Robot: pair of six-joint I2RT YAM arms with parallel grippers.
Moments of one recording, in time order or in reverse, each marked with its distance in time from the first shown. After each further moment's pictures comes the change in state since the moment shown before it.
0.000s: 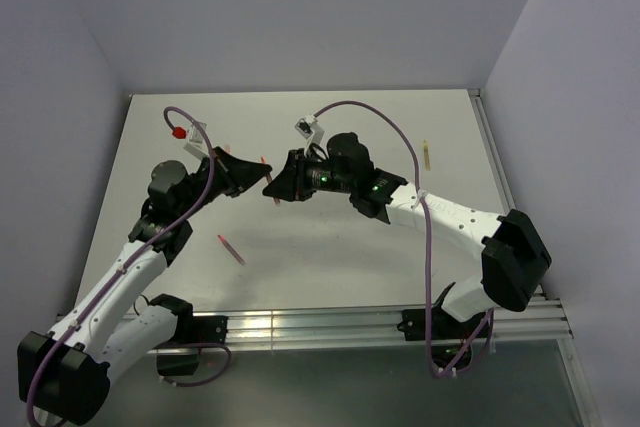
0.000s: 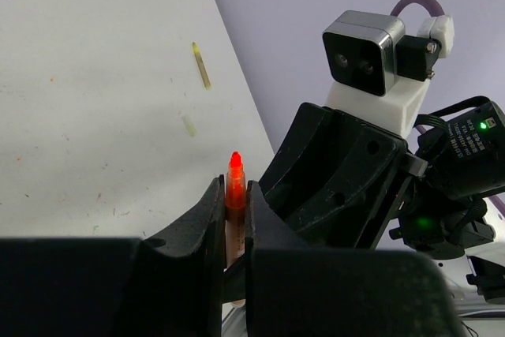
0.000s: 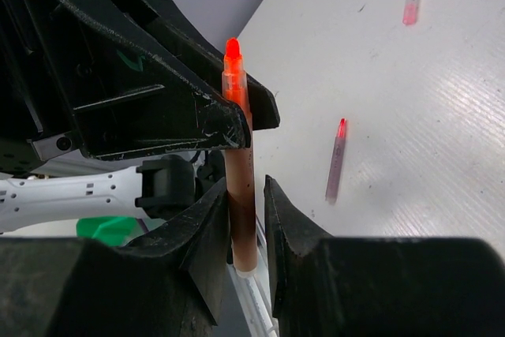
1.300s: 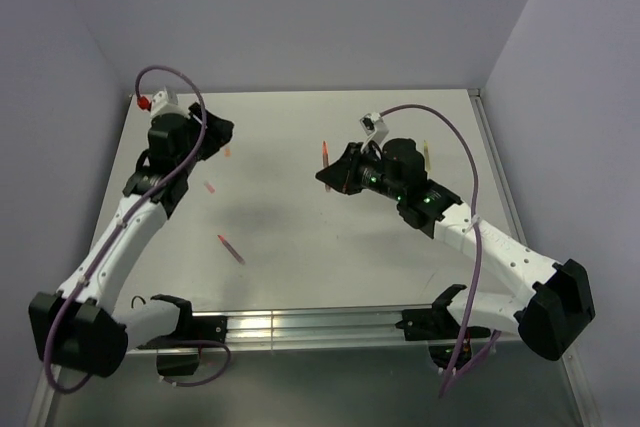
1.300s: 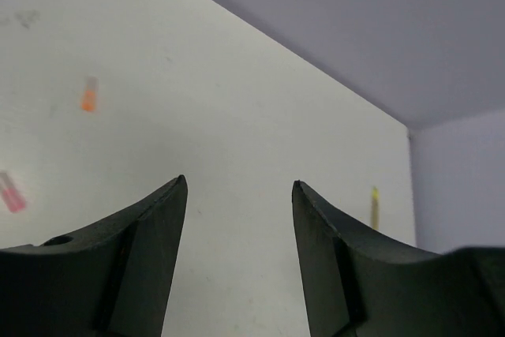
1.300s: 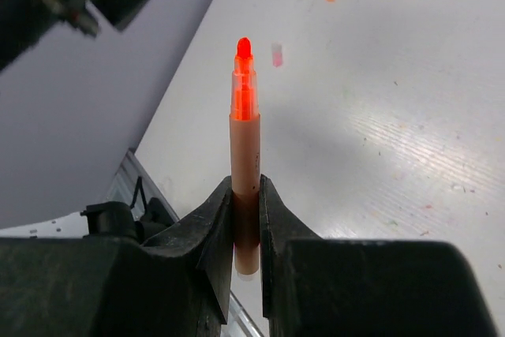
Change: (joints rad) left arm 0.087 0.172 0.290 -0.333 -0.483 0.172; right arm -0.180 -0.311 -0.172 -0.134 0.166 -0.045
